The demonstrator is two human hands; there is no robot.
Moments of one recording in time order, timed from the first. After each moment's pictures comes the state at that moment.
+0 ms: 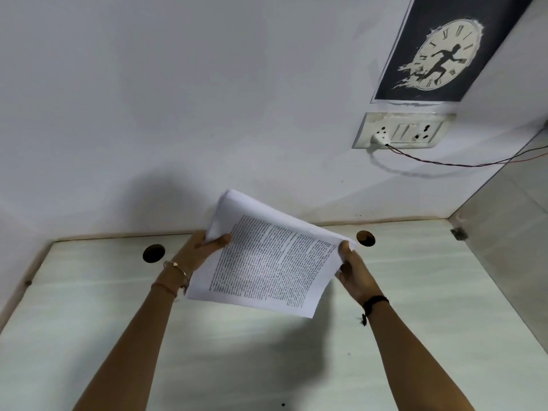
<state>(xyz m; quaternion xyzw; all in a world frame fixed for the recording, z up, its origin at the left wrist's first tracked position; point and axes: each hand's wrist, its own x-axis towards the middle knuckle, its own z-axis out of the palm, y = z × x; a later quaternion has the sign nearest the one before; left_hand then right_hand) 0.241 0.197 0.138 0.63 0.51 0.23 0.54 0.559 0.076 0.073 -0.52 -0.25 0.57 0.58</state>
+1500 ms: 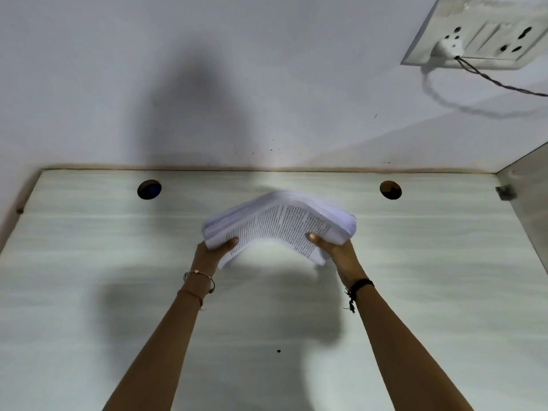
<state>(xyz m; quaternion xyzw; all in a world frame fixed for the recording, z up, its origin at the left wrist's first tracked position) 0.256 0.134 -0.008 0.46 0.65 0.30 0.53 0.524 0.072 -0.008 -0.63 -0.31 0.52 0.49</state>
